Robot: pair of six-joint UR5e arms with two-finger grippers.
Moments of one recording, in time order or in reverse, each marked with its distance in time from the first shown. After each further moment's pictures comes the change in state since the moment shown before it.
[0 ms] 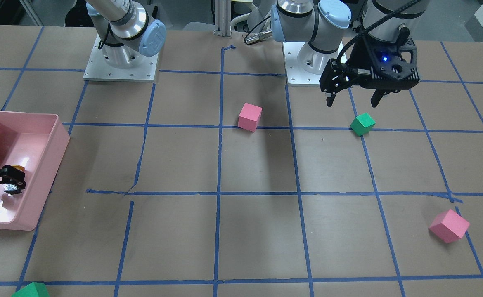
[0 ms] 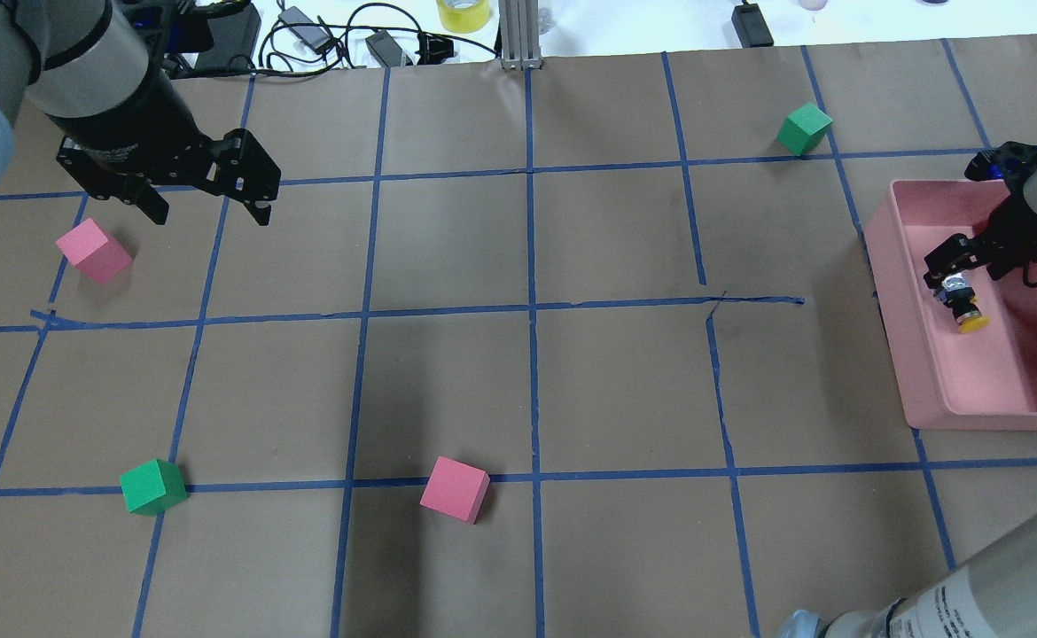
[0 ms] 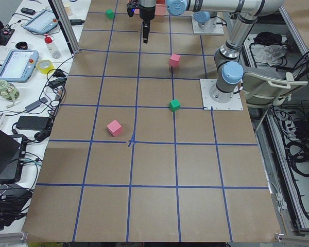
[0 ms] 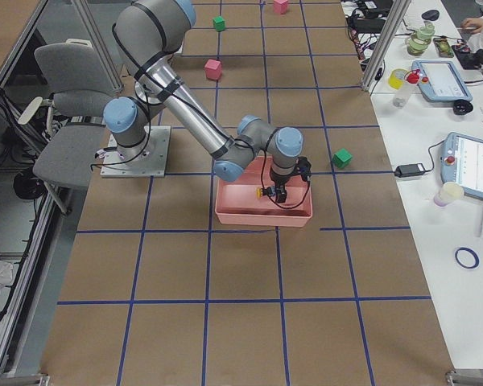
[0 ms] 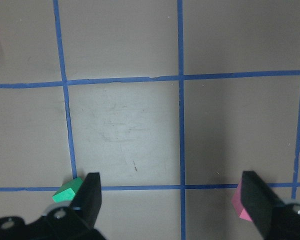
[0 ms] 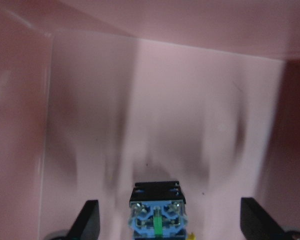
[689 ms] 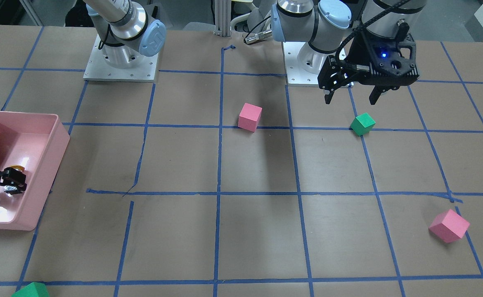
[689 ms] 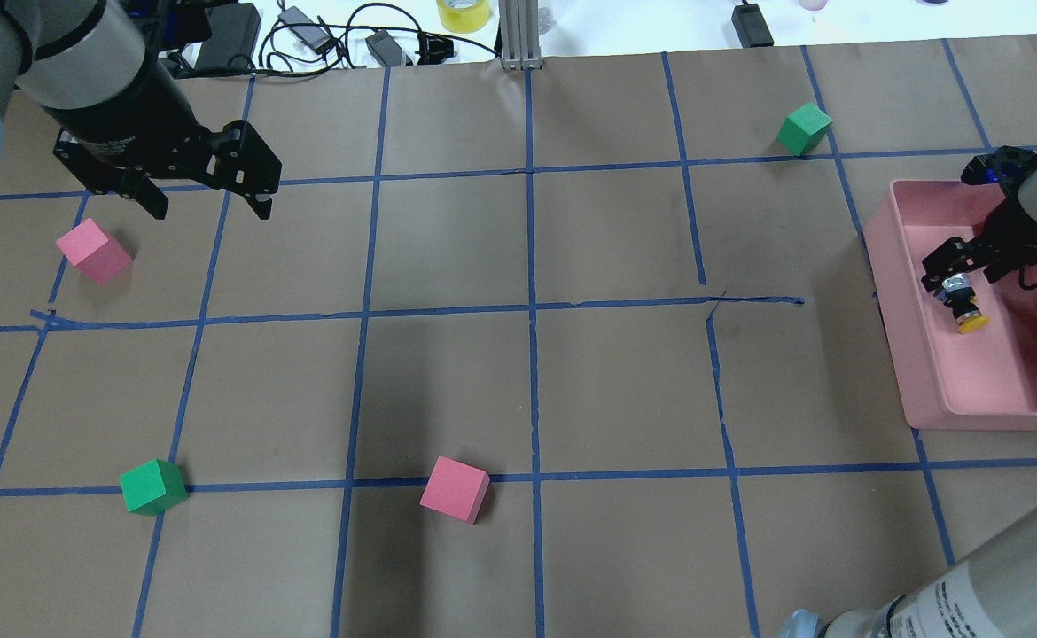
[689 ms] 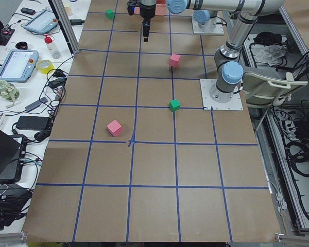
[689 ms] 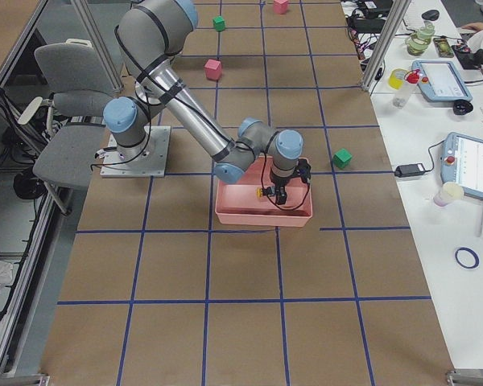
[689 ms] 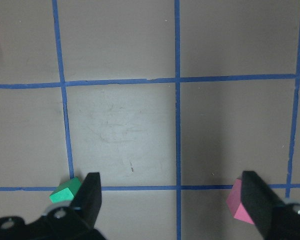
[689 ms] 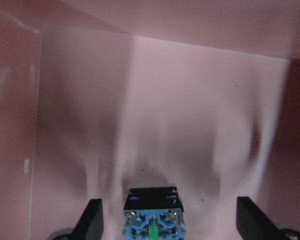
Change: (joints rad) left arm -0.009 0.005 0.007 -0.022 -0.006 -0.010; right arm 0.000 0.016 0.001 -0.013 -0.010 0.000
